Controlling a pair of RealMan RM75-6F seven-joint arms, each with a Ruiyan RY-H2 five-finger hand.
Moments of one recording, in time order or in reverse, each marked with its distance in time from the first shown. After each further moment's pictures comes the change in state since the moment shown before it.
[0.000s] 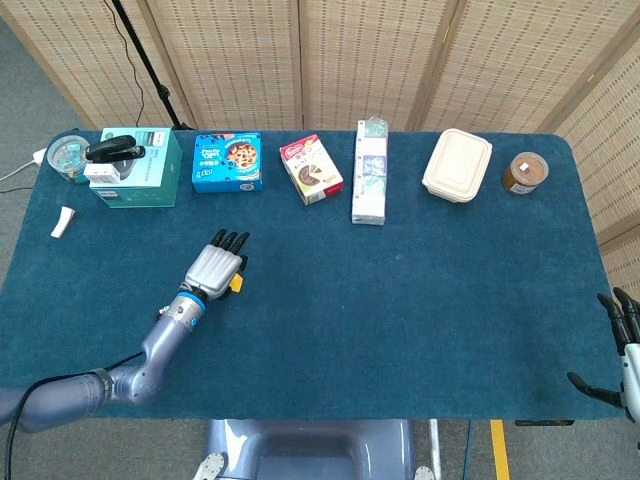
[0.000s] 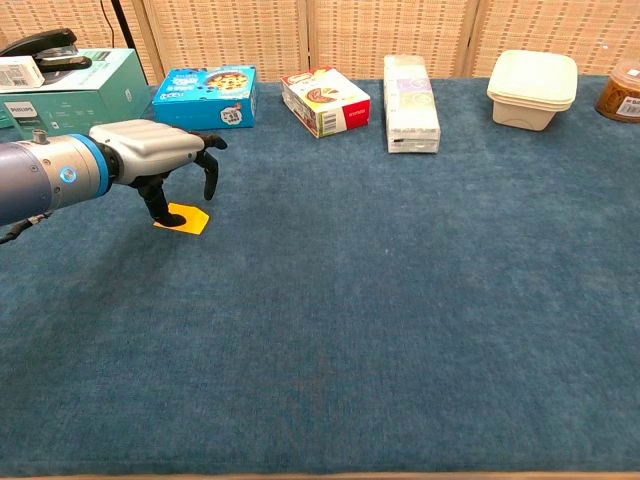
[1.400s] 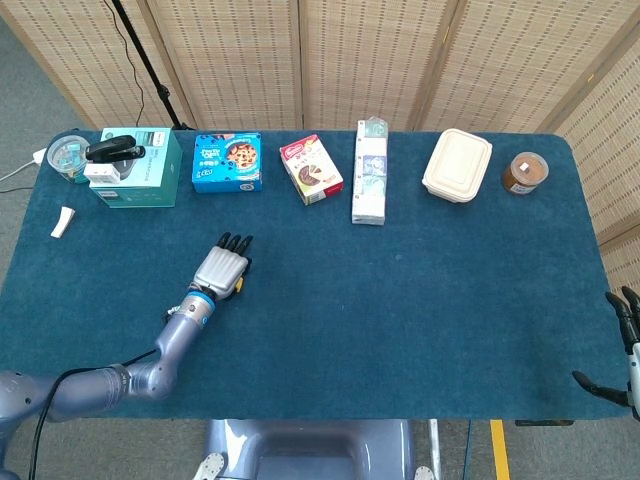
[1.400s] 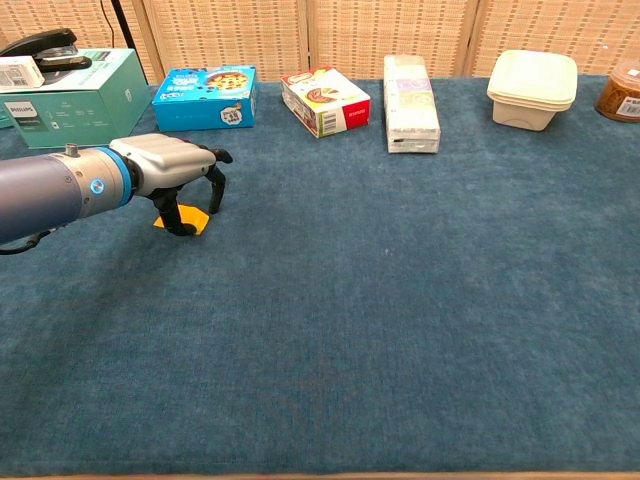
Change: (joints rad) left arm -0.089 -0.056 0.068 0.067 -0.133 0.019 0.026; right arm -0.001 0.010 0.006 0.005 0.015 0.004 0.027
